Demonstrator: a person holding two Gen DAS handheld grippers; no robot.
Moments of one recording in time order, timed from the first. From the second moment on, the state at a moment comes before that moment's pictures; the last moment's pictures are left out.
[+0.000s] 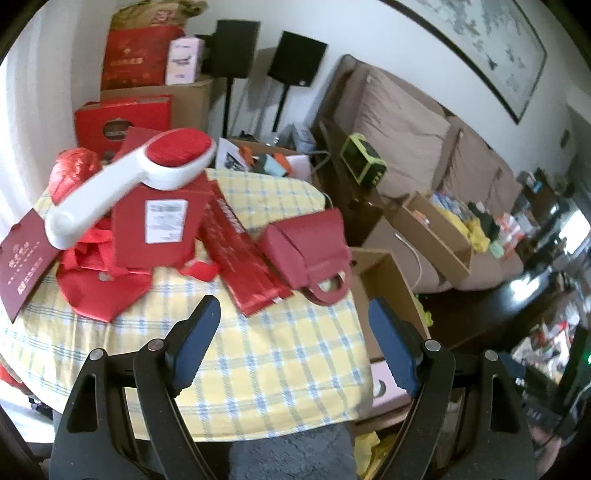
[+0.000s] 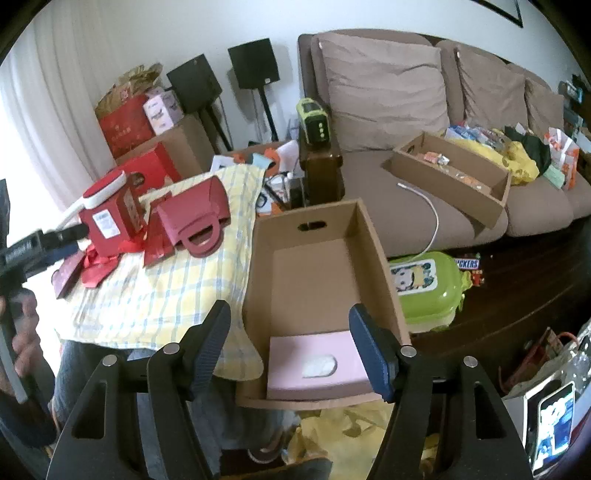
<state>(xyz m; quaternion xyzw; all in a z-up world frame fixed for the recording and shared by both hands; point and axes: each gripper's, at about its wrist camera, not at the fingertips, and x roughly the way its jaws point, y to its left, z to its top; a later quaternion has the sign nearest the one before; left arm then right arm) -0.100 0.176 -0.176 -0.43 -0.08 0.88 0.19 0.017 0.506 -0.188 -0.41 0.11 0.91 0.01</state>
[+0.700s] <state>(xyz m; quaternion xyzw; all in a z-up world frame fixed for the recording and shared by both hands) -0.110 0.110 -0.143 -0.37 -0.12 0.90 0.18 0.043 0.445 -0.202 -0.44 0.10 0.89 0.01</state>
